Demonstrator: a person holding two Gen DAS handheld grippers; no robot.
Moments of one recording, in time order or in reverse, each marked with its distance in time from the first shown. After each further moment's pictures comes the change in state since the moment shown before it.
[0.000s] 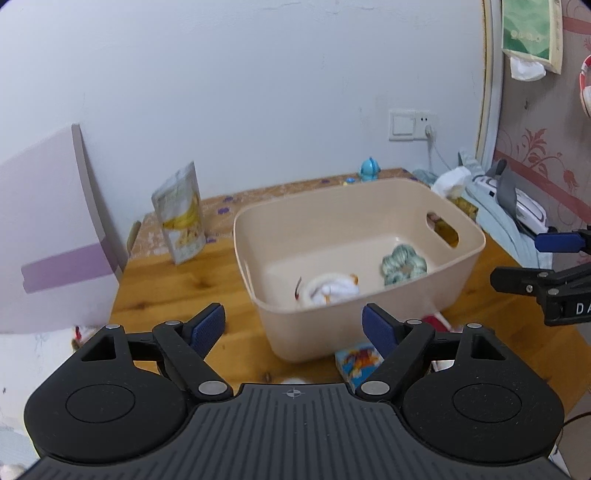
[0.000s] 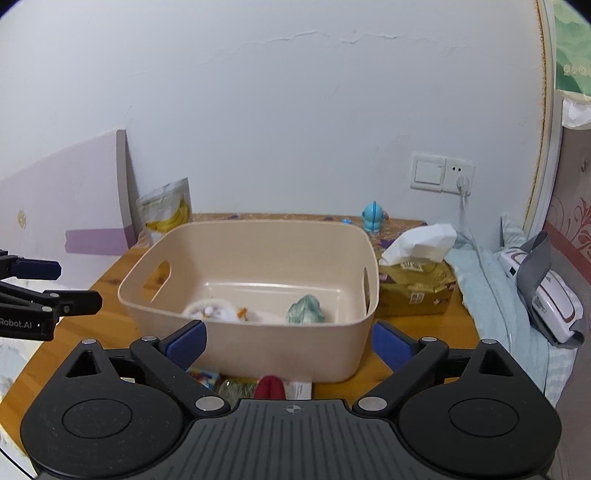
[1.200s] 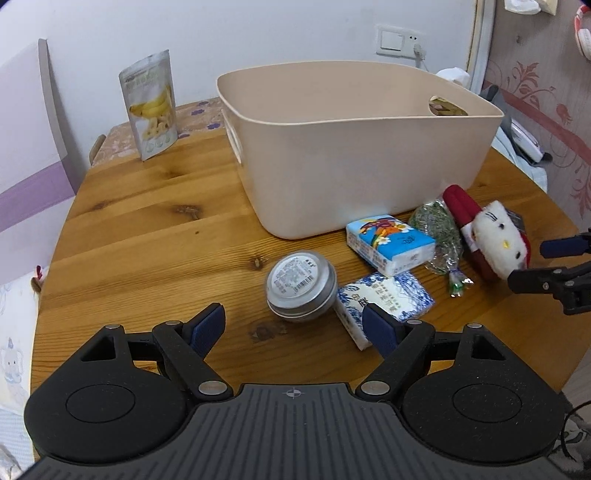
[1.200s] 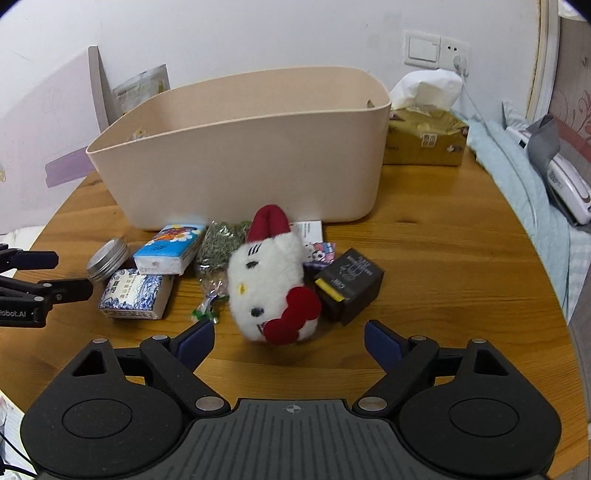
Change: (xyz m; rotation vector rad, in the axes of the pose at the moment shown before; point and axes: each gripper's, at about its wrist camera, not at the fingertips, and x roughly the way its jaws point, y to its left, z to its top) left arm 0.071 0.027 -0.093 0.014 0.177 -0.104; right arm 0.045 0.009 -0.094 0.087 0.280 -0.017
